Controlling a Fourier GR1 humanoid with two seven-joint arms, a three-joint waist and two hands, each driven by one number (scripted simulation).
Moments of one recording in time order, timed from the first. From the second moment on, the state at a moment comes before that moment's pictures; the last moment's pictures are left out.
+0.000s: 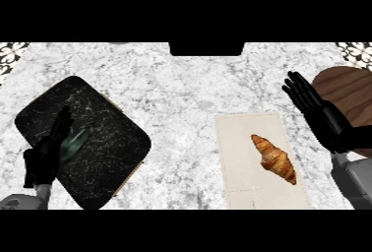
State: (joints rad) left arm -0.07 0.50 -0.23 -1.29 0.27 0.30 -0.18; right arm -0.29 -0.53 0.24 -1.34 -0.45 0.11 -0.24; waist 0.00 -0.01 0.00
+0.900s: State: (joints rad) left arm -0.29 0.50 -0.26 -1.43 0.20 0.36 -0.03; right arm -0.52 -0.66 0.22 -1.08 -0.52 0.78 -0.46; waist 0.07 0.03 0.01
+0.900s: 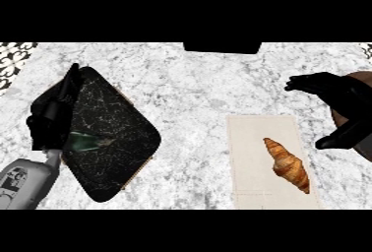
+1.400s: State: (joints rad) left arm -0.32 0.49 -0.28 -1.46 0.18 0.38 0.04; right arm -0.63 -0.80 0.32 -1.25 -0.23 0.75 -0.52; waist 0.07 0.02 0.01
